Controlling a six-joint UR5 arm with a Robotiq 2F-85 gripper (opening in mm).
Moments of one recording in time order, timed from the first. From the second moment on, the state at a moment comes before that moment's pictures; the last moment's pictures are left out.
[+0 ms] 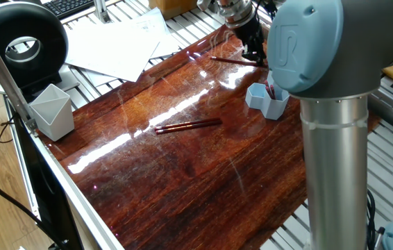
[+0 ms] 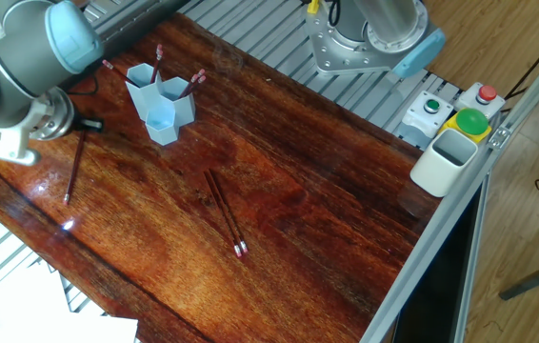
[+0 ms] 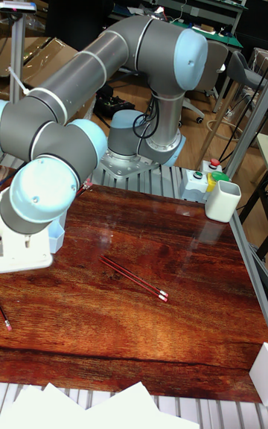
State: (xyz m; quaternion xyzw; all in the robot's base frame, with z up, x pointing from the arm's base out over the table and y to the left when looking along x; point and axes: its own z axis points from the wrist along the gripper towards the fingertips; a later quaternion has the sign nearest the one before) arm 0.584 -0.274 0.024 0.22 -0.94 0.14 0.23
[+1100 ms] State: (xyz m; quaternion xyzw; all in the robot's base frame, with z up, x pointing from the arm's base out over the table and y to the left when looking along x) arm 0.599 -0.285 0.024 0.24 -0.93 0.17 0.21
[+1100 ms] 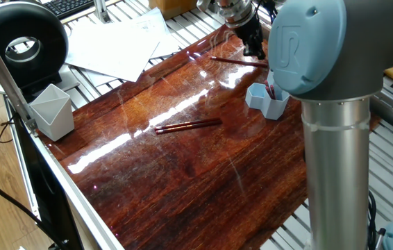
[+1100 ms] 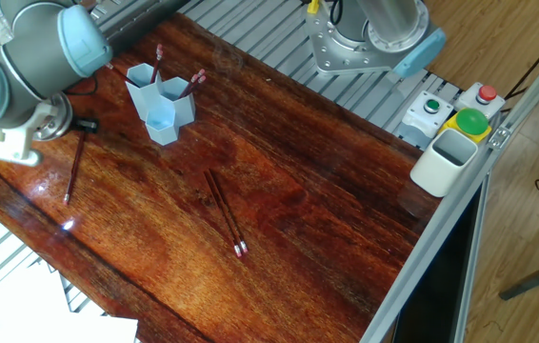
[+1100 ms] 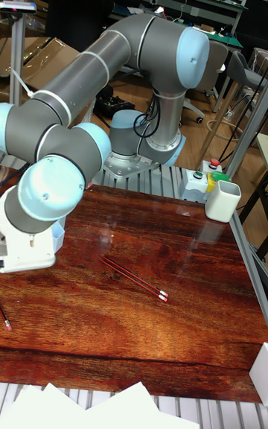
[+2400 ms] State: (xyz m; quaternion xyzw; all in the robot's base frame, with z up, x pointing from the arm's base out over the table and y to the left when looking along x) arm 0.666 -0.214 0.015 0.25 -0.92 0.16 0.26
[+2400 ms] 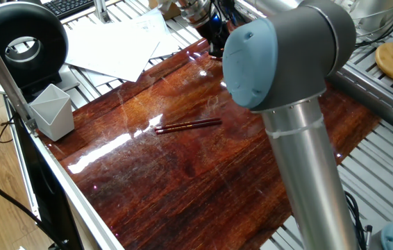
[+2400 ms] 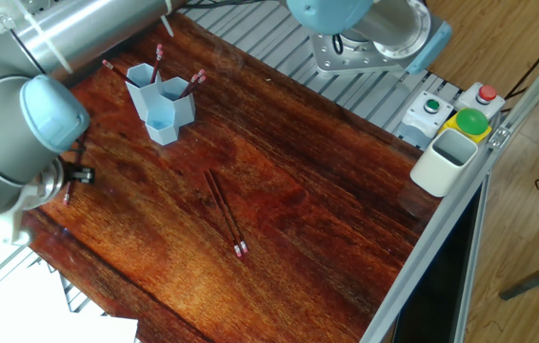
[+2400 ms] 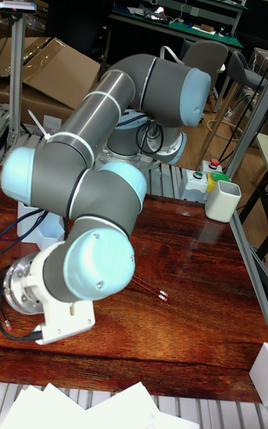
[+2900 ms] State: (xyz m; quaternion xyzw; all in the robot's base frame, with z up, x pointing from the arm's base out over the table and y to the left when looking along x) arm 0.667 -0.218 0.009 0.26 -0.91 0.17 0.27
